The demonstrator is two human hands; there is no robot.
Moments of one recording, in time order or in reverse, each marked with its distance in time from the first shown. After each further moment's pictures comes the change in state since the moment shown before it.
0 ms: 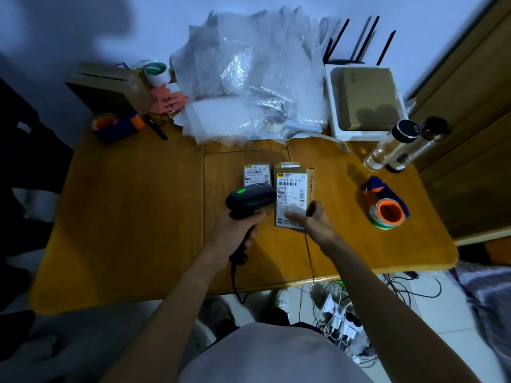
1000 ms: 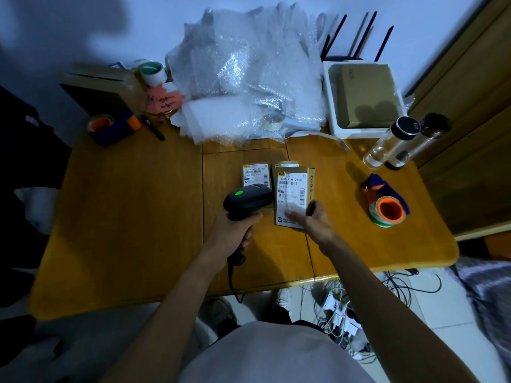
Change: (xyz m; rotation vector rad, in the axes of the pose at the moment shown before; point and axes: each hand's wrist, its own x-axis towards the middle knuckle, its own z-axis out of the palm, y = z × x) left_hand 0.005 -0.001 -0.005 0.065 -0.004 -0.007; right_hand 0.008 0.007 0.002 -0.012 0.031 -0.001
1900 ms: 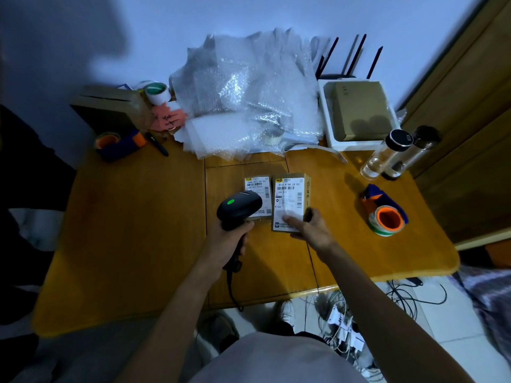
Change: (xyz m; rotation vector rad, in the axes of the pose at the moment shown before) left_hand -0.004 0.001 -0.015 -0.042 0.068 -0.005; right_hand -0.001 -0.010 0.009 0.003 0.010 -0.017
